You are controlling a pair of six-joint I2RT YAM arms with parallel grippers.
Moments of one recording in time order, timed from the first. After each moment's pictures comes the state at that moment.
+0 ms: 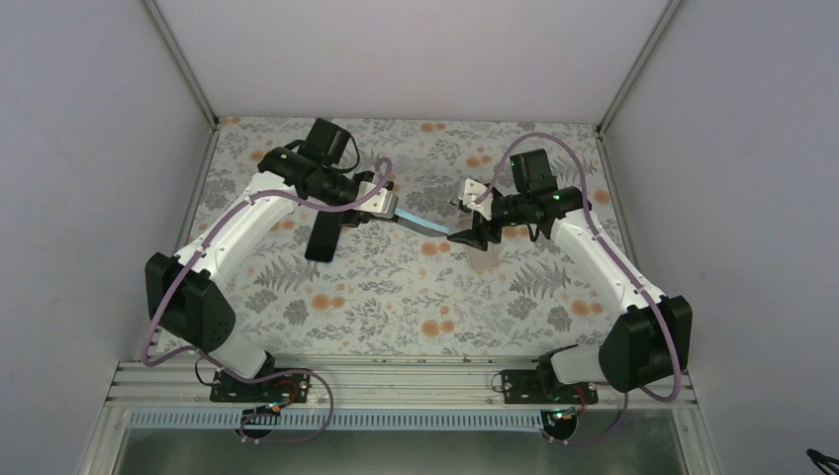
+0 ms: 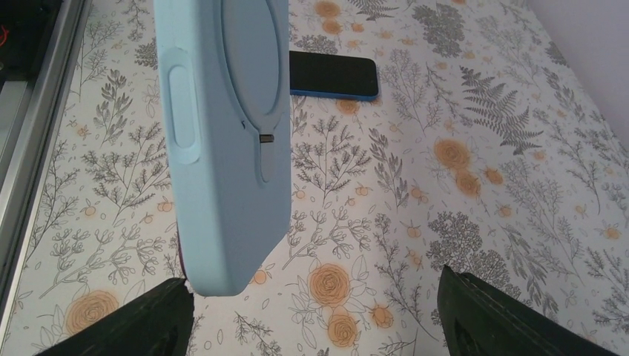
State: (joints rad) left arm -0.46 1.57 1.50 -0.96 0.81 1.27; right arm 0.32 1.36 1.16 -0.72 -0.75 -0.94
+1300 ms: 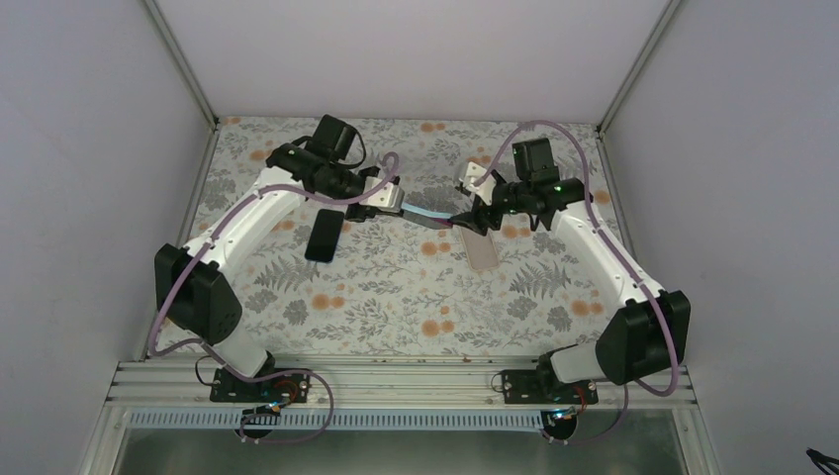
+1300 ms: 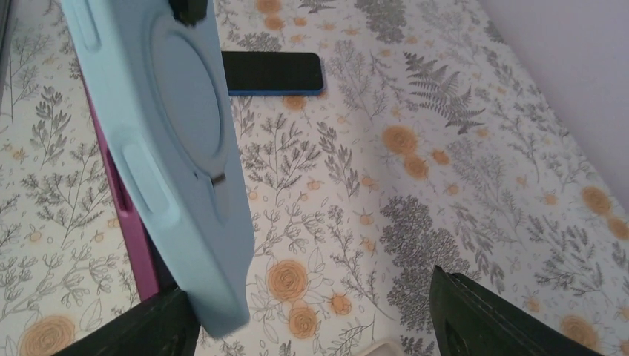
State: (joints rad) left arm -0.49 1.61 1.53 -0.95 0.79 1.26; right arm 0.31 1.40 1.22 -0.67 -0.67 -0.83
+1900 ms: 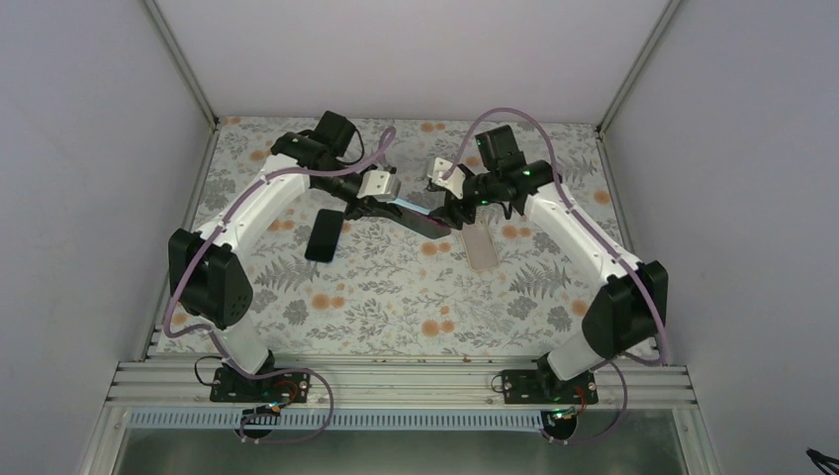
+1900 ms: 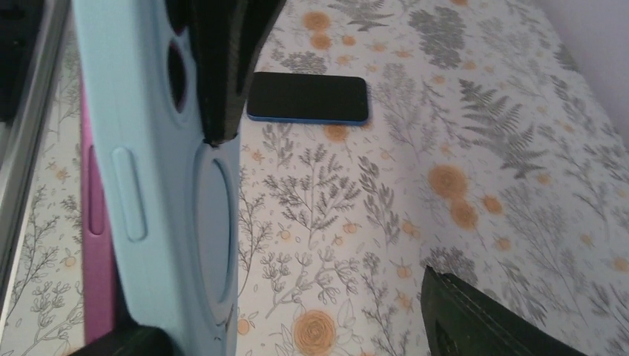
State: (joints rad) left arm -0.45 1.72 1.62 -1.07 0.94 1.21; right arm 0.46 1.53 1.39 -0.72 -0.64 -0.79
